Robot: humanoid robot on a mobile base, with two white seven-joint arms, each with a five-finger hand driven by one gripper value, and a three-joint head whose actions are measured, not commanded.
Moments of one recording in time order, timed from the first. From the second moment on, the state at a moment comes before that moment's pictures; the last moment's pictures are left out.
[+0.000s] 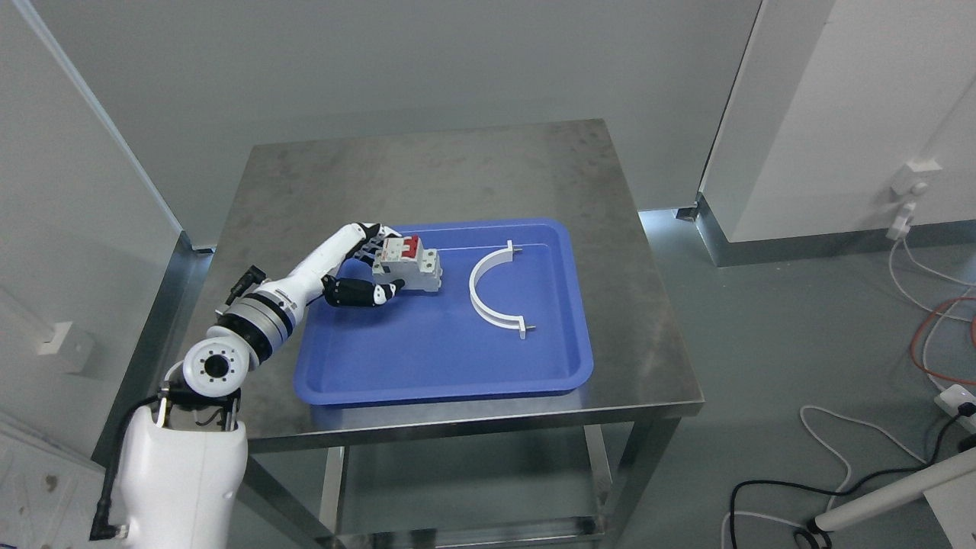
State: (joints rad) left arm -0.64 0.09 0.02 -1.48 -0.51 0.08 -0.65; right arm 0.09 0.00 0.00 -0.24 0.07 0.05 -0.14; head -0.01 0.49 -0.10
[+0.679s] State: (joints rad) left arm -0.61 0.03 0.25 -1.51 -0.16 -0.24 -0.18; right arm 0.09 0.00 0.00 -0.24 0.07 0.05 -0.13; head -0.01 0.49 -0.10
